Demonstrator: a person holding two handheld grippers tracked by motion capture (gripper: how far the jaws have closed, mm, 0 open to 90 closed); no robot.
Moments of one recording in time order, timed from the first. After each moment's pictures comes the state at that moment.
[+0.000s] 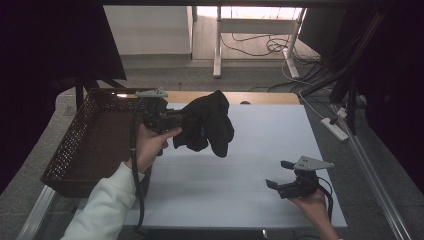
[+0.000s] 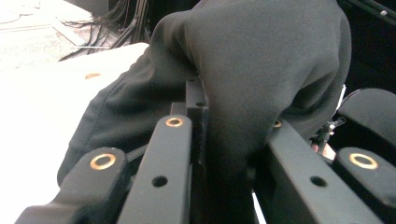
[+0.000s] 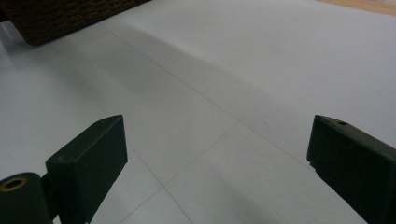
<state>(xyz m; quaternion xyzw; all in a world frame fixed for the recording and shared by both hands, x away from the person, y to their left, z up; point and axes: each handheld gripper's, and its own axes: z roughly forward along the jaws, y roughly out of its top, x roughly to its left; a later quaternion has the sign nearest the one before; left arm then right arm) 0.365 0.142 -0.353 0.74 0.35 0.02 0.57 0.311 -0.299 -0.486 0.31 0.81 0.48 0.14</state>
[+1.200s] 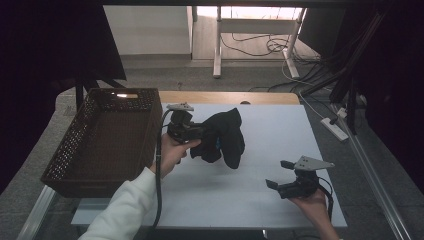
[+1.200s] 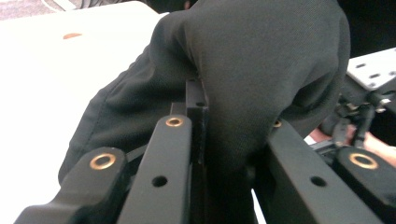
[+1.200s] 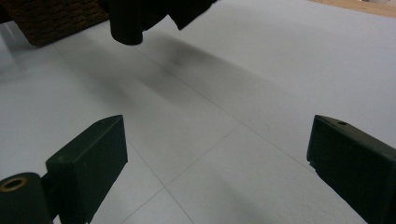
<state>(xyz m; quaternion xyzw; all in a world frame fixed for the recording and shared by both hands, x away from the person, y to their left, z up) 0.384 0.092 -0.404 0.77 0.36 0.00 0.53 0.310 -0.299 -0.485 0.30 0.81 0.48 0.14</state>
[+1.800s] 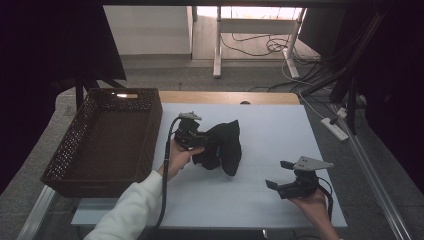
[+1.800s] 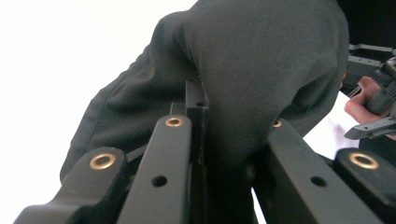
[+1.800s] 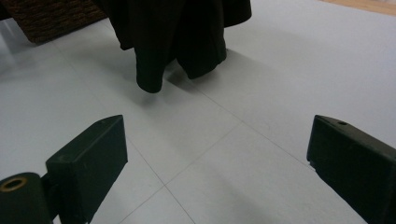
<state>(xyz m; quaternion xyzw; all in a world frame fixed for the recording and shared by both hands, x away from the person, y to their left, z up) 0.395 0.079 -0.446 0.79 0.38 -0.01 0.48 0.310 -0.299 -0.486 0.30 0.82 0.48 0.13</state>
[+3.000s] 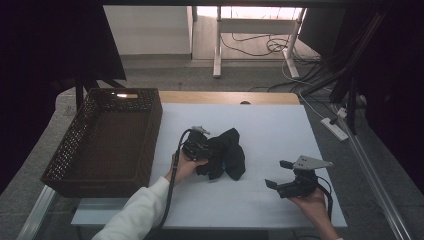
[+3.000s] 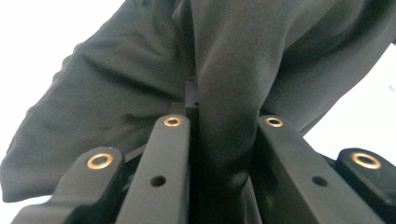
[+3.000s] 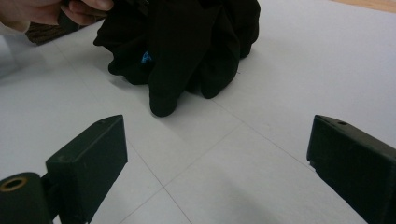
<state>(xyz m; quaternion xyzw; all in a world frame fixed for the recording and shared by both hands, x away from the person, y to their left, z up) 0.401 0.059 -0.500 0.83 0.37 -0.03 0.41 0.314 -0.298 -0.487 0.30 0.82 0.48 0.13</state>
